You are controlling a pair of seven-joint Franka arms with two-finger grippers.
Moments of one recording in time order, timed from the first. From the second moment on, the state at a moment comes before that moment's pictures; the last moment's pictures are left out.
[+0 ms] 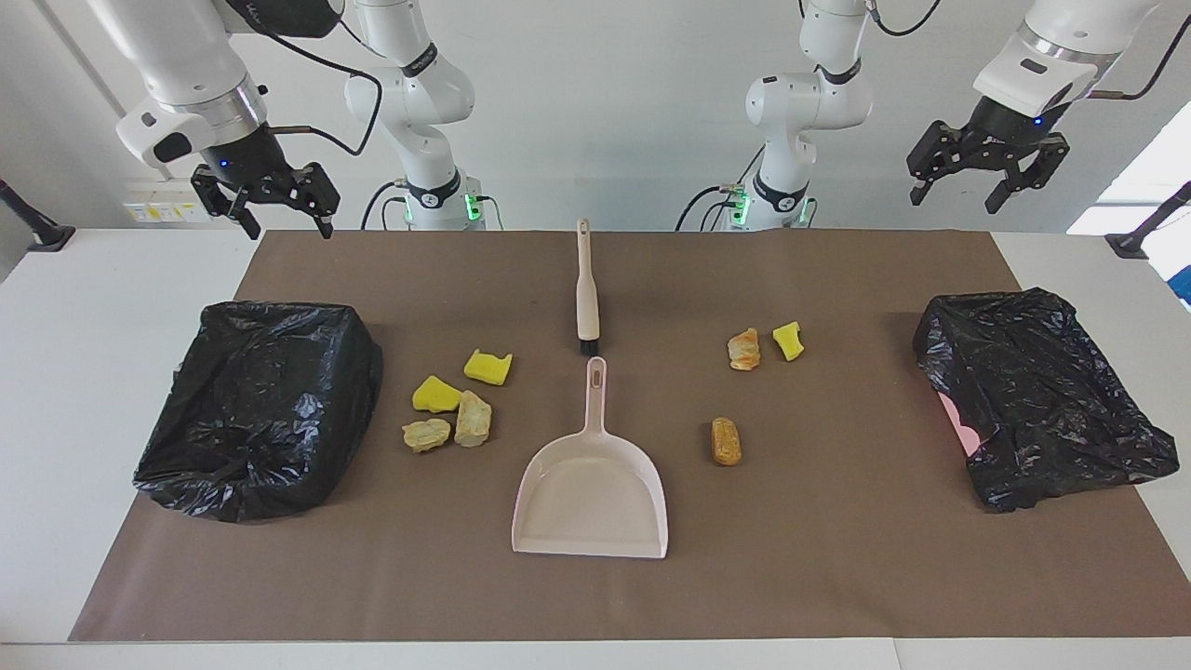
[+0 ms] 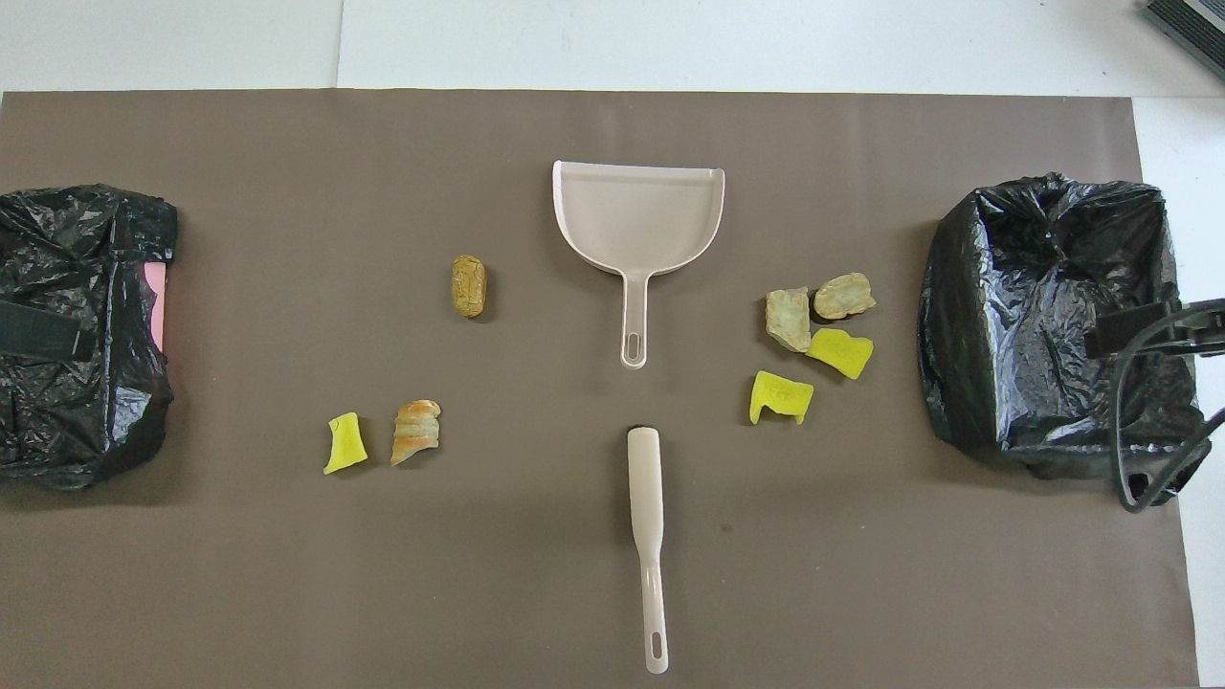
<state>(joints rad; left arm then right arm) -0.05 -0.04 -0.02 -1.43 -0.02 1.40 0.12 0.02 -0.06 -0.08 -1.61 0.00 1.53 -0.05</state>
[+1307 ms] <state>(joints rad) -0.30 -0.21 -0.08 -1.80 -0.03 1.55 0.01 0.02 -0.06 -0.08 -1.62 0.00 1.53 -0.05</state>
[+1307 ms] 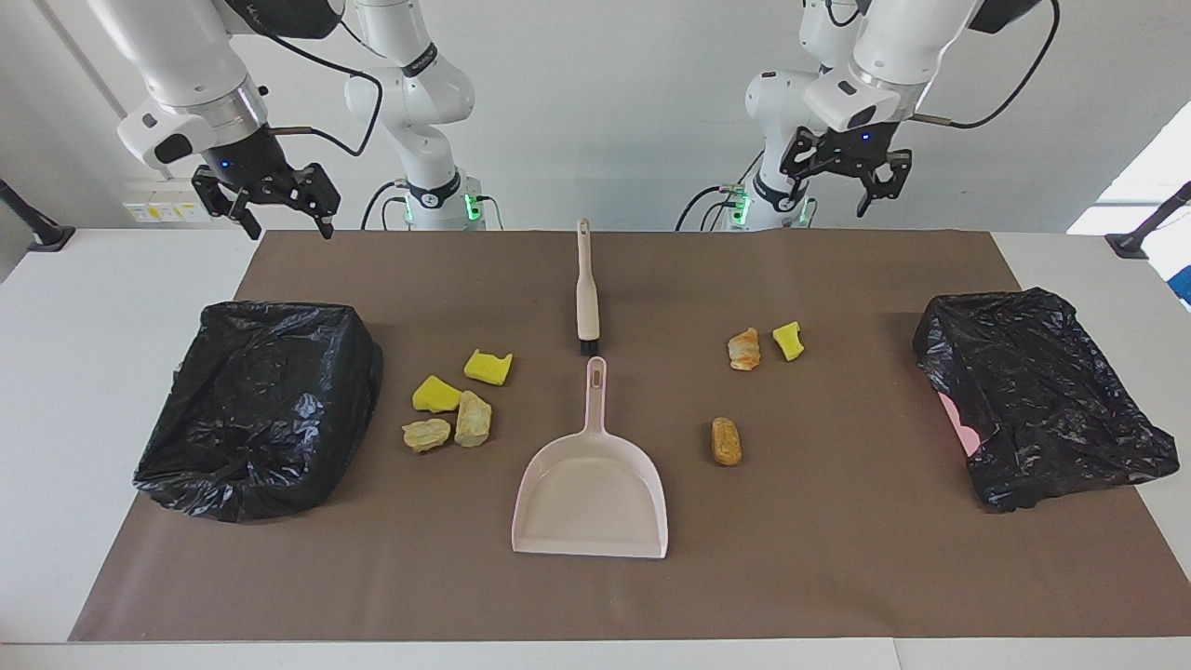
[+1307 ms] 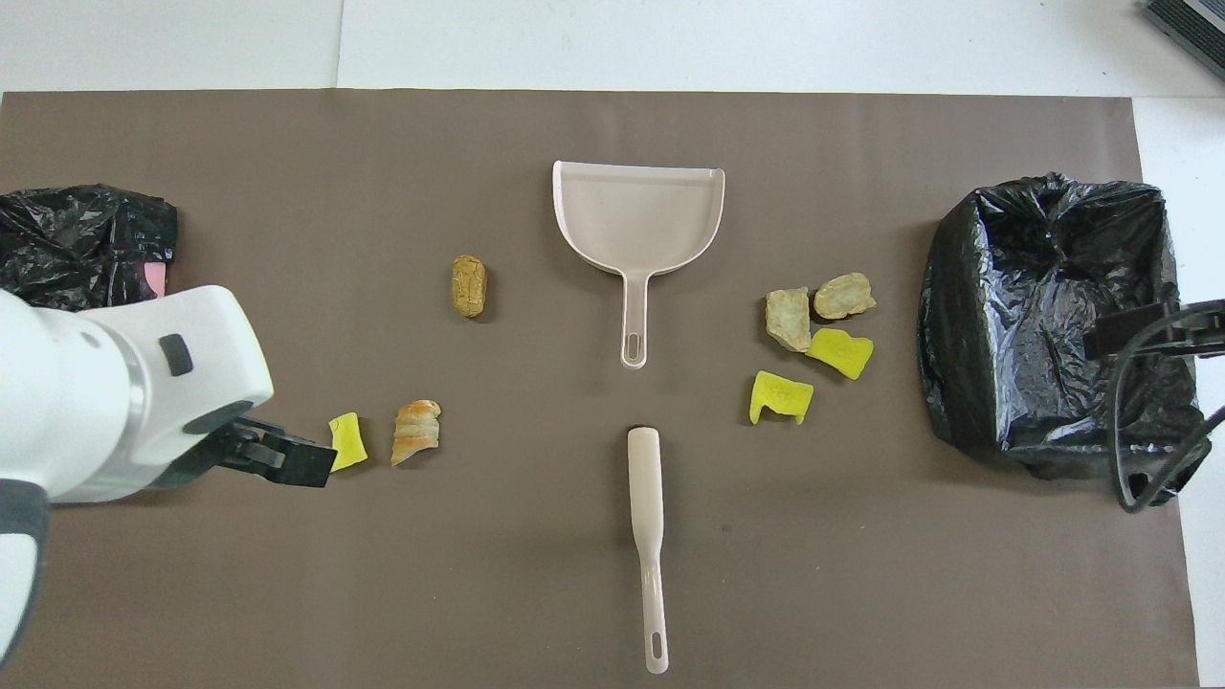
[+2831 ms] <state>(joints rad) -0.93 0.03 -0.09 -2.15 -0.03 2.17 -0.81 0.30 0.29 -0.07 -1.64 0.01 1.93 0.21</state>
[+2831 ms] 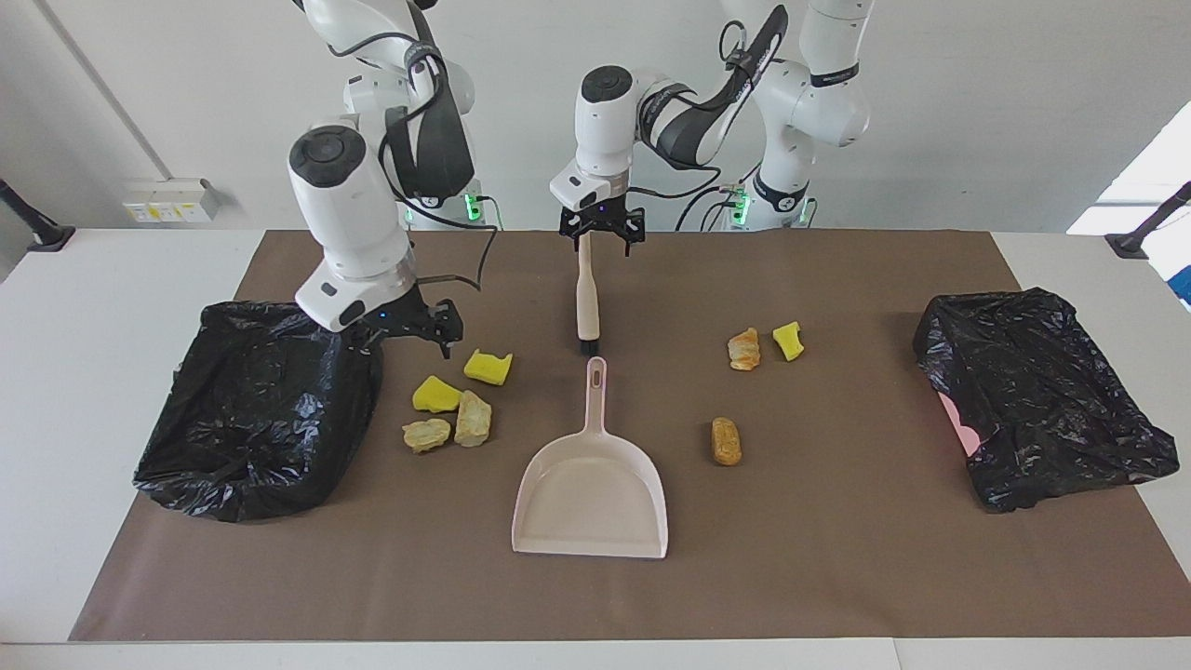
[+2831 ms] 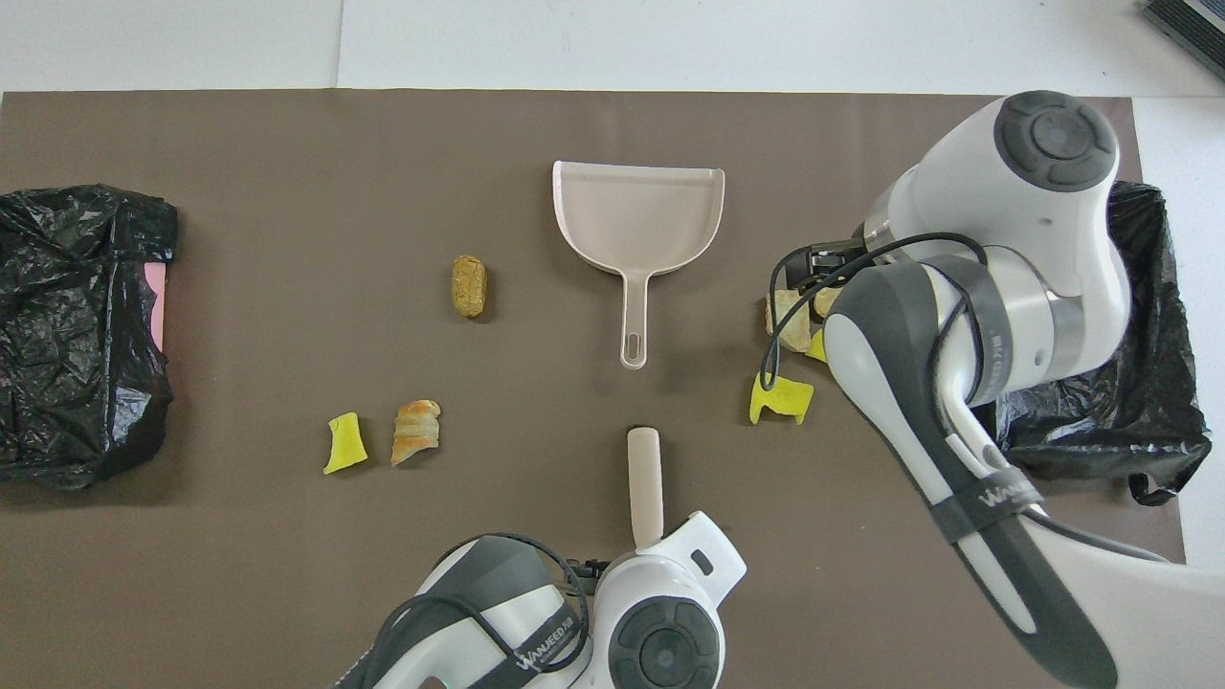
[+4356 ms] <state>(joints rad) -1.00 0.07 -0.09 -2.19 -0.10 2.20 -0.86 0.38 0.37 -0.07 -1.61 0.04 2.00 0.32</state>
